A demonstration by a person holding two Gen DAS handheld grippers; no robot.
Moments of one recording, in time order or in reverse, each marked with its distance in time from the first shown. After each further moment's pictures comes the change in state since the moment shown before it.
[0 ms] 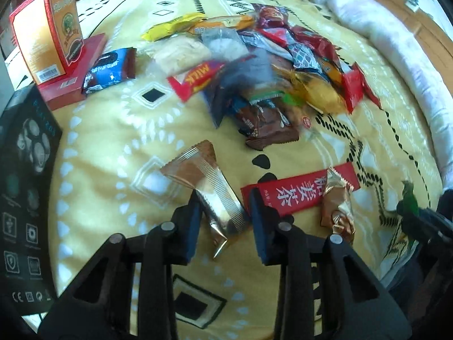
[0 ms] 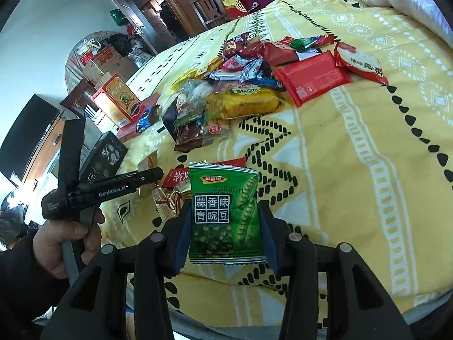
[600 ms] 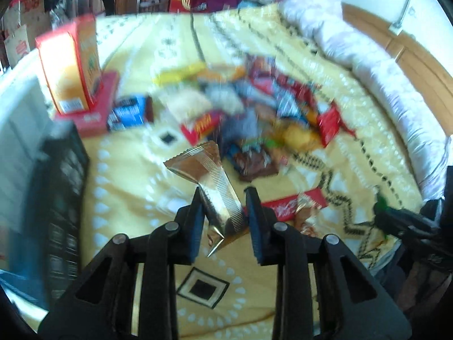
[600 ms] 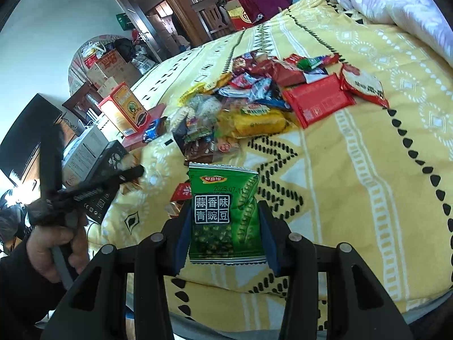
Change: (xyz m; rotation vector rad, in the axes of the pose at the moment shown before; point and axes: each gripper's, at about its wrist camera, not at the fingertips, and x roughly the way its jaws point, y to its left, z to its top) left arm -0.075 0.013 0.010 -0.002 -0.182 -0.050; right arm -0.014 0.020 0.014 -0.043 -0.056 -0.009
